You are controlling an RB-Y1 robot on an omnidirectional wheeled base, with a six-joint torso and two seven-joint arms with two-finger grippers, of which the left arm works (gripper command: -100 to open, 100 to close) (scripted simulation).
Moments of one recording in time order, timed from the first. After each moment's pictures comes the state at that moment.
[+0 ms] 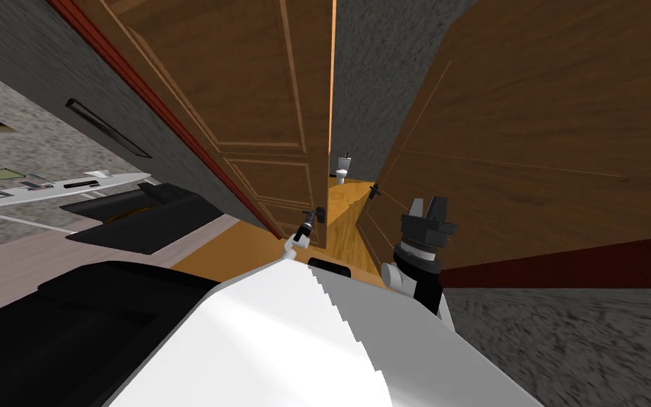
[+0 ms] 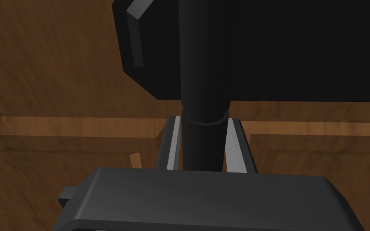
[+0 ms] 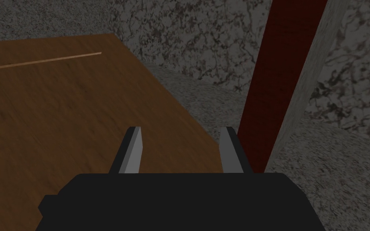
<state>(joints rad) 0.04 0.07 -0.07 -1.34 0.06 -0.28 0.00</state>
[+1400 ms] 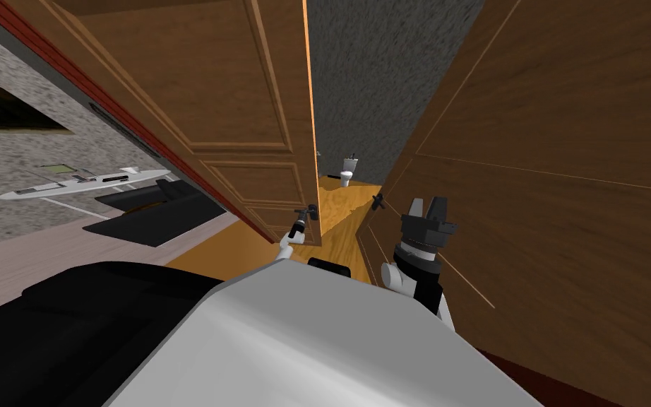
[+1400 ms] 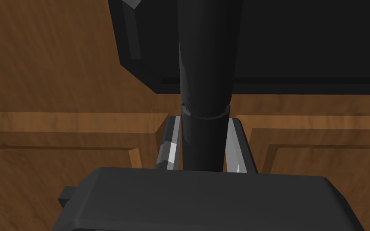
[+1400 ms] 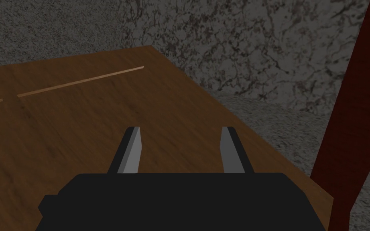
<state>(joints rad) 0.00 0.07 0.10 -1.28 0.08 -0.27 -0.02</state>
